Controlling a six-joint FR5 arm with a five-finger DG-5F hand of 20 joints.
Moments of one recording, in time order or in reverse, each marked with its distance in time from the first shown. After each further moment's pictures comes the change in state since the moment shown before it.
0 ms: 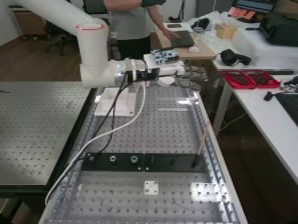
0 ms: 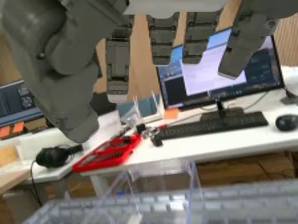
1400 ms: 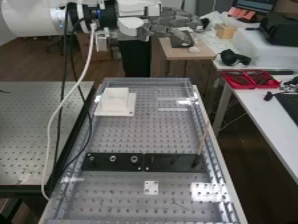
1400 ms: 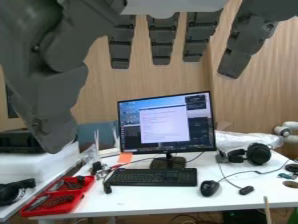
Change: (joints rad) arm -0.124 0.387 -0.036 -0.303 0.056 -0.149
